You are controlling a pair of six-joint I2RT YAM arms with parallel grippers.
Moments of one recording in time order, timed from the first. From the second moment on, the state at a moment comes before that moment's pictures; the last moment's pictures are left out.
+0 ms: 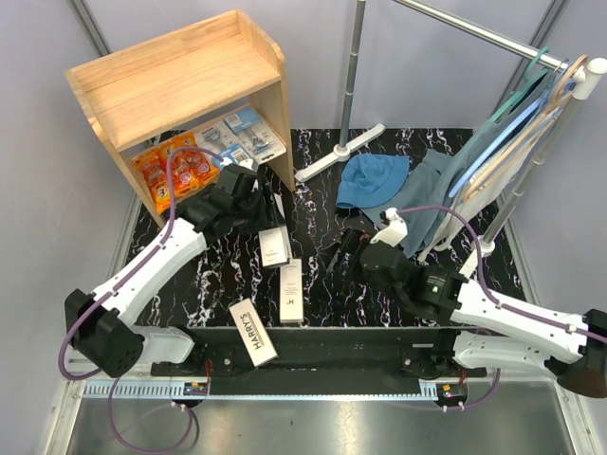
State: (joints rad) left arm -0.55 1.31 1.19 -0.71 0.00 -0.65; right arm 1.11 0.94 0.82 -0.42 0.52 1.14
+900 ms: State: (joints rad) left arm -0.54 1.26 1.19 -0.58 0.20 -0.90; right arm 1.19 1.13 0.85 -0.06 0.47 1.06
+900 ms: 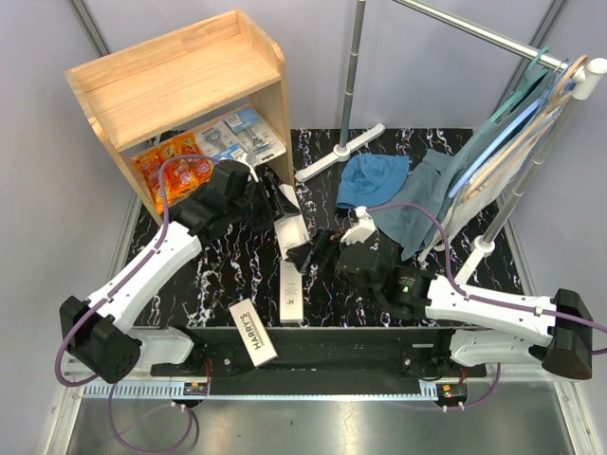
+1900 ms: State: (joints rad) left arm -0.54 1.20 1.11 -0.51 0.25 -0.95; right arm 1.20 1.11 0.76 0.07 0.50 1.09
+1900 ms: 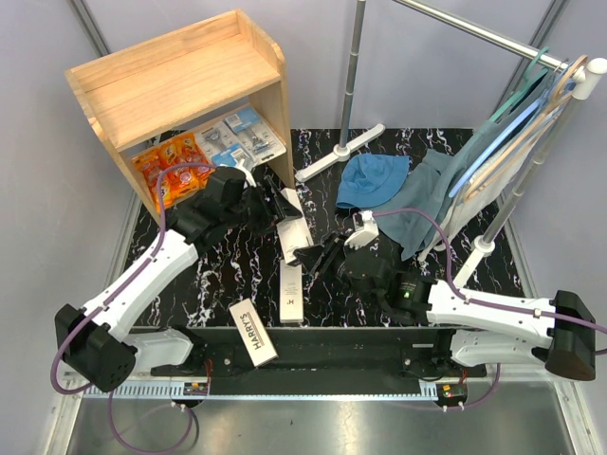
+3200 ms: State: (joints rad) left arm -0.54 0.96 1.62 -0.87 -0.08 -0.51; right arm 1.20 1.19 0.91 0.02 0.43 1.01
